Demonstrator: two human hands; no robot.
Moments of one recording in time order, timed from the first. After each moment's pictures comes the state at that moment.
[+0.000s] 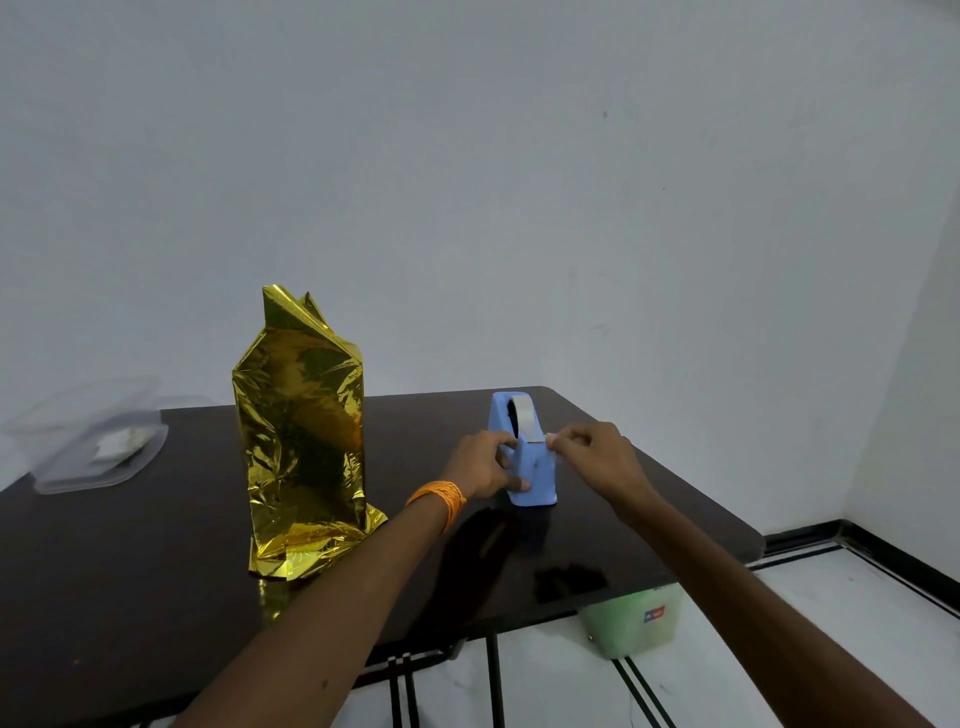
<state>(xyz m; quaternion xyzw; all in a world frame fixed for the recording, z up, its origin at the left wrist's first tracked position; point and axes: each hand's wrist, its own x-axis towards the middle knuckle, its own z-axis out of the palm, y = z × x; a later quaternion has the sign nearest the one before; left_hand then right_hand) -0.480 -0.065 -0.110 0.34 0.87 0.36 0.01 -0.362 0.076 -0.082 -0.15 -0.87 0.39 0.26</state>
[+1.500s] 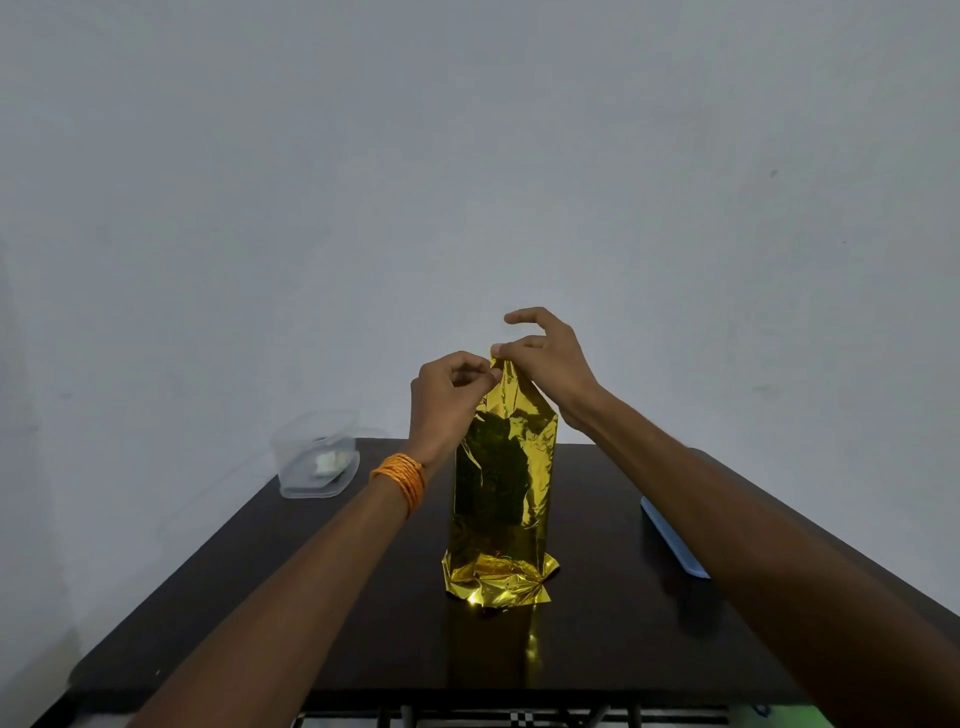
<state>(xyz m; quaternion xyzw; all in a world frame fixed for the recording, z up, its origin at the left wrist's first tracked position) -0.462 -0.295 0.016 0.22 0.71 0.60 -0.30 -0.456 -0.152 0.062 0.14 -0.78 0.55 0.26</state>
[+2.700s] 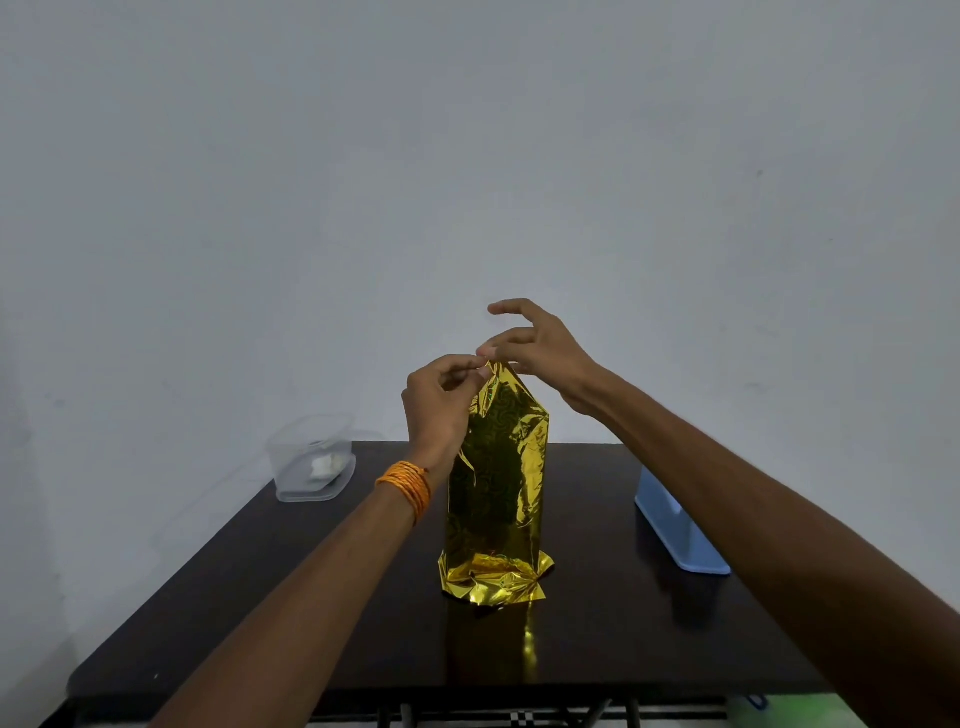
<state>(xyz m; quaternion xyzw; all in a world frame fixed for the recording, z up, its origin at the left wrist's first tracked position) -0.458 -0.286 0.012 0.18 0.65 0.65 -0.35 -0.448 -0.140 0.079 0.23 -0.80 0.53 0.17</state>
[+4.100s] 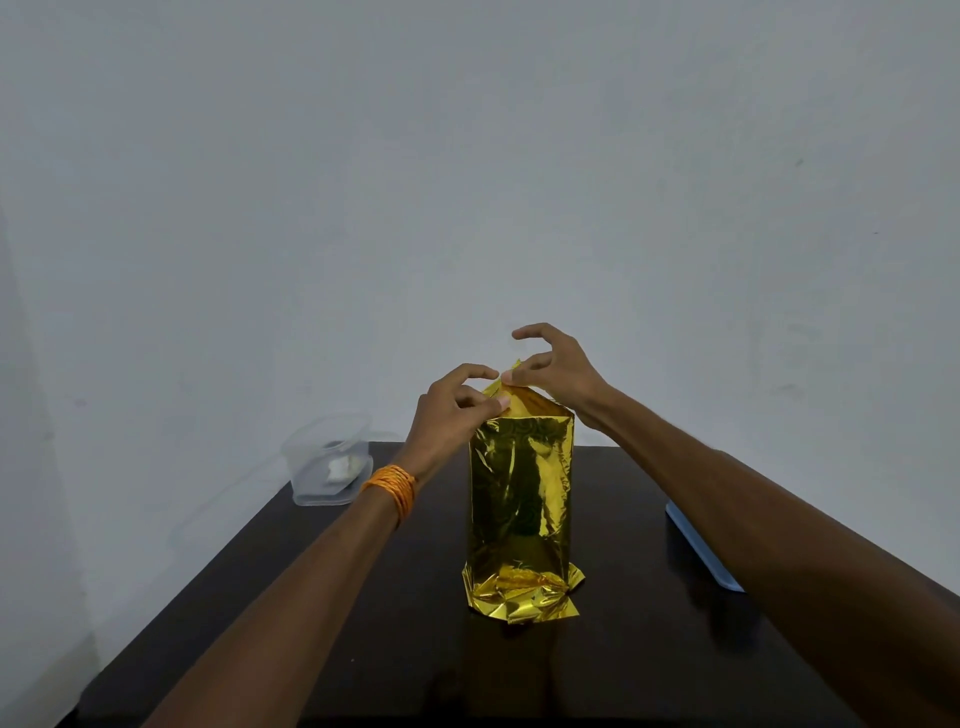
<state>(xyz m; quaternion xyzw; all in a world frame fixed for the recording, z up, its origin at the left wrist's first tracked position) -0.490 -0.322 0.003 0.26 0.76 0.57 -0.21 -0.510 -0.140 0.049 0.17 -0.83 0.50 0.20</state>
